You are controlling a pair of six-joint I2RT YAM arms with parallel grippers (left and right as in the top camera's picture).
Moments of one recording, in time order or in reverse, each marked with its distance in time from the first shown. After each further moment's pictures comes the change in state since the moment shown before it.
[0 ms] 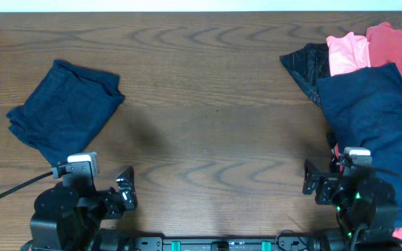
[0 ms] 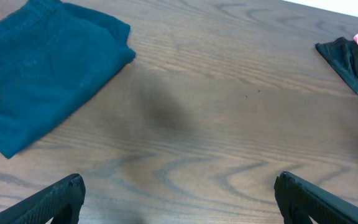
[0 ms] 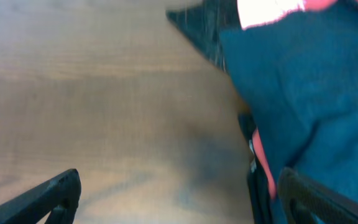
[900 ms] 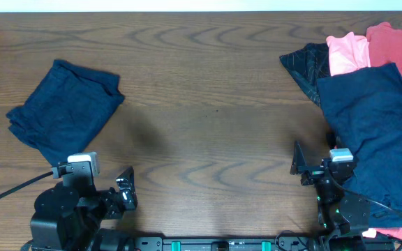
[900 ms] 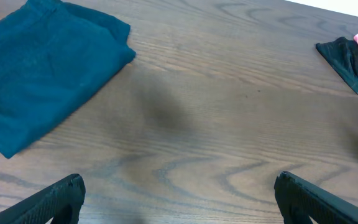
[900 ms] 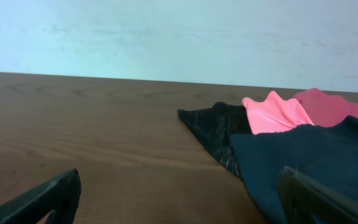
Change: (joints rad) left arm 0.000 0.000 -0.001 0.000 0.000 0.000; right arm 0.038 -0.261 -0.526 0.760 -0.001 -0.128
